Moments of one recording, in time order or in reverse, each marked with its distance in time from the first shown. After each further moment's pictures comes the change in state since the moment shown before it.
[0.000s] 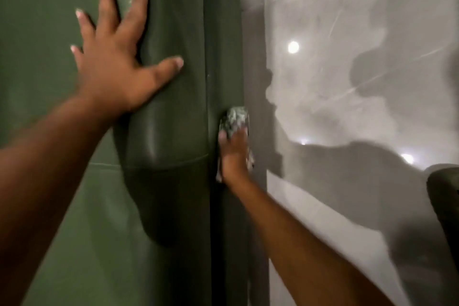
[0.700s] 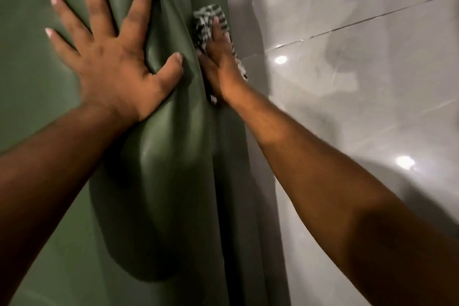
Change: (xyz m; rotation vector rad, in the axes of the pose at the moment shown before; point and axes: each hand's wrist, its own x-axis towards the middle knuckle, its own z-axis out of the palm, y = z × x) left_hand 0.155 0.010 0.009 0.160 0.175 0.132; right_hand 0.241 -0.210 -0.006 -0.094 0.061 -0.473
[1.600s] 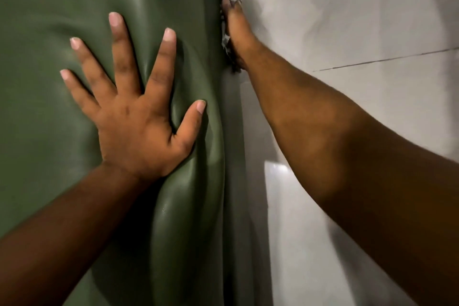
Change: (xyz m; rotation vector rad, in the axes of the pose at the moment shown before) left_hand -0.001 0.001 0.015 -0.039 0.071 0.009; right_hand 0.162 -0.015 -0.004 0.324 -0.022 0.360
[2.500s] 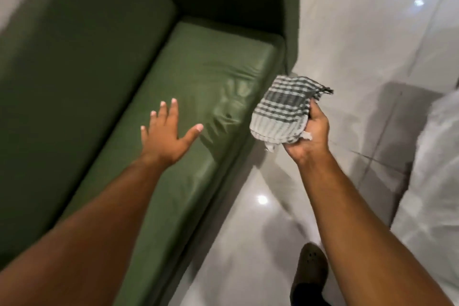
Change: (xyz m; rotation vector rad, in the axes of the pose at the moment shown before) left_hand -0.175 0.006 -0.371 -0.367 -0.345 -0.866; right_hand -0.473 -0.291 -0.035 0.539 -0.375 0.381
